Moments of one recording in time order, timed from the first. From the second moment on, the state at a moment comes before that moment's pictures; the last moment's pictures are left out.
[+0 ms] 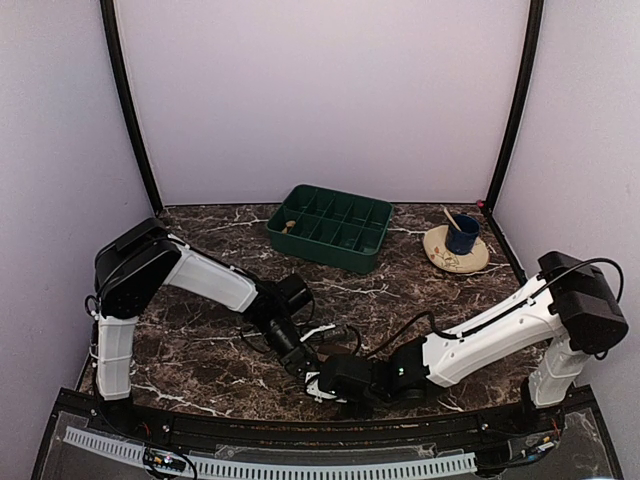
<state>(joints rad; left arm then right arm) -0.88 2.10 1.17 -0.43 1.02 0.12 1.46 1.77 0.92 -0.26 0.37 -0.15</state>
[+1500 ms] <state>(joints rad) -0.91 1.48 0.60 0.27 0.49 -0.22 1.08 1.74 0.88 -0.20 -0.42 0.04</state>
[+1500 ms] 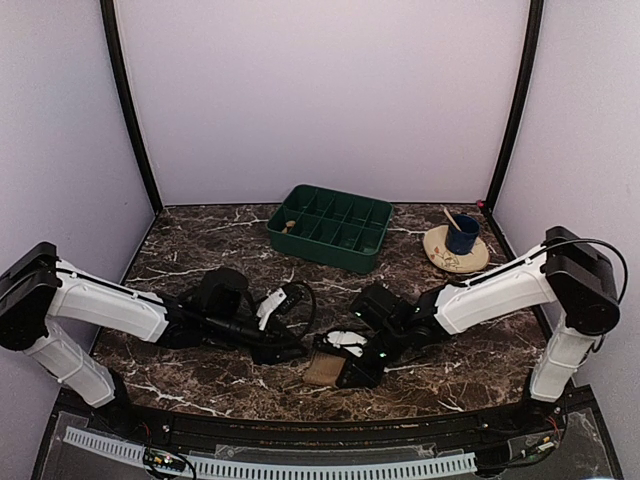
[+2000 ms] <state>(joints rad) -1.12 1.44 0.58 0.17 0.15 -0.04 1.02 1.78 0.90 -0.26 -0.61 0.08</state>
